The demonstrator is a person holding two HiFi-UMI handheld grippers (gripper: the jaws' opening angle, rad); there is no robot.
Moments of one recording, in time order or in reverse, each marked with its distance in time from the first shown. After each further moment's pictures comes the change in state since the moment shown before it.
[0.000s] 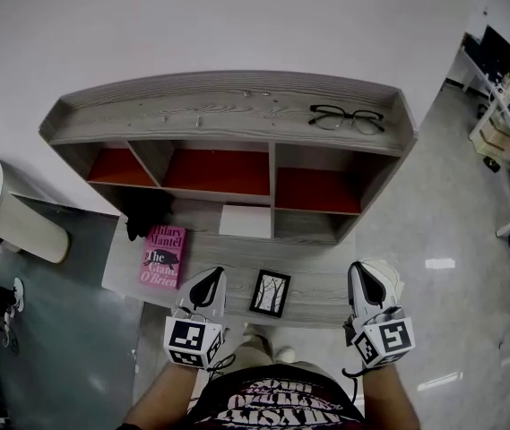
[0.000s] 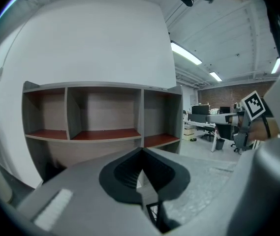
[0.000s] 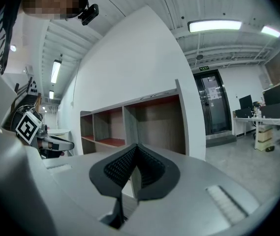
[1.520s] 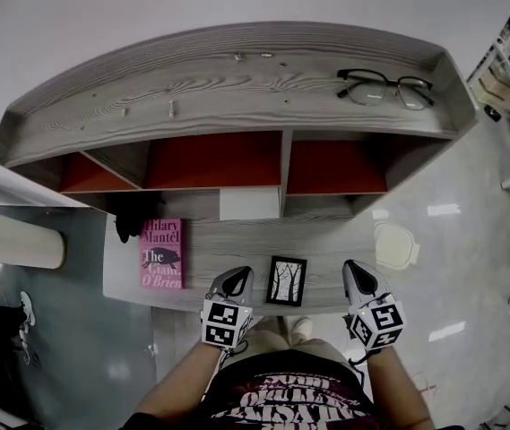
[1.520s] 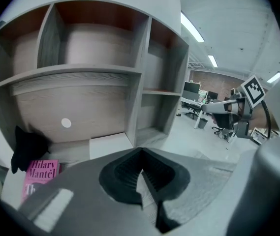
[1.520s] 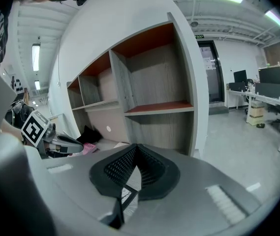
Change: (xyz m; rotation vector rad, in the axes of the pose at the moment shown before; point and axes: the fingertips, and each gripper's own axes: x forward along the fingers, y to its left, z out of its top) left arm 0.093 0.010 -0.166 -0.037 0.370 -0.200; right arm 0.056 -0.001 -0.160 0.101 0.346 -0.067
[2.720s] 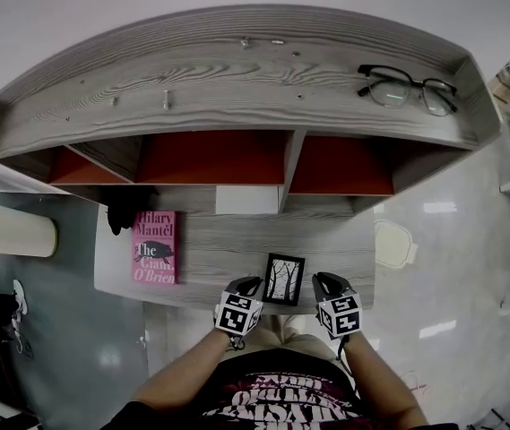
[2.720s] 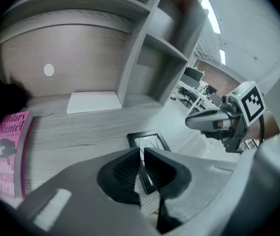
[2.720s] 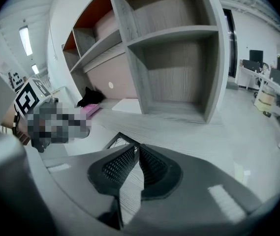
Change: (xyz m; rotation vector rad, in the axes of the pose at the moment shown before) left arm 0.065 -0.026 -0.109 -0.132 0.287 -0.122; right arm 0.068 0.016 -0.158 -0.018 0.400 0.062
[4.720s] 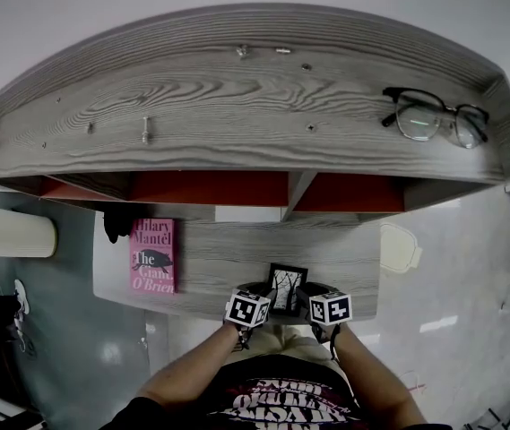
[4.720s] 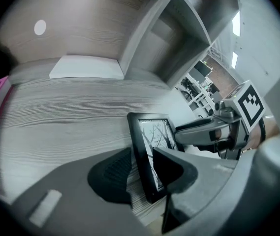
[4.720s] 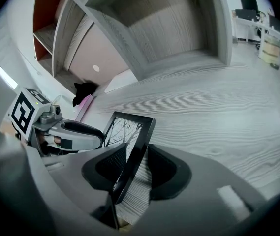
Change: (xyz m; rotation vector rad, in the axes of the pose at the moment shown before) left arm 0.062 0.007 -0.030 -0.132 0.200 -0.086; right arm 0.076 0.015 -0.055 0.289 0.262 0.161
